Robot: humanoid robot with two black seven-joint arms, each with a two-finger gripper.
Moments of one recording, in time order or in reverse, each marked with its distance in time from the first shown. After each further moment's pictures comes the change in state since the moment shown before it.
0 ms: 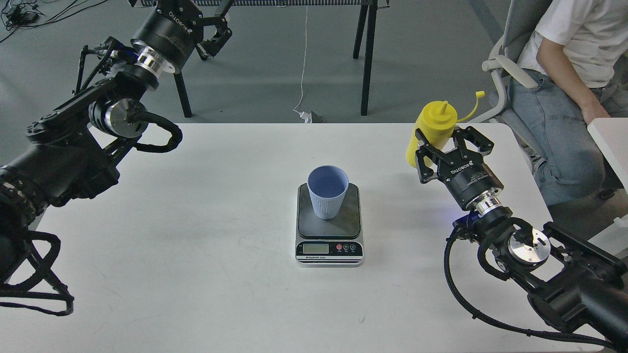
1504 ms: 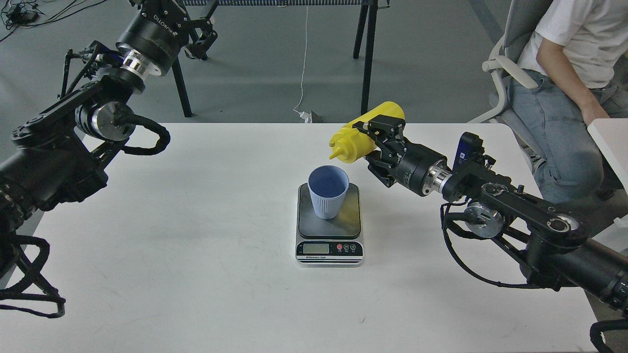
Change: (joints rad) left arm 0.022 0.024 -0.009 -0.001 -0.002 -0.002 0.000; right arm 0.145 0.023 -0.099 0.074 -1.096 -0.369 -0.046
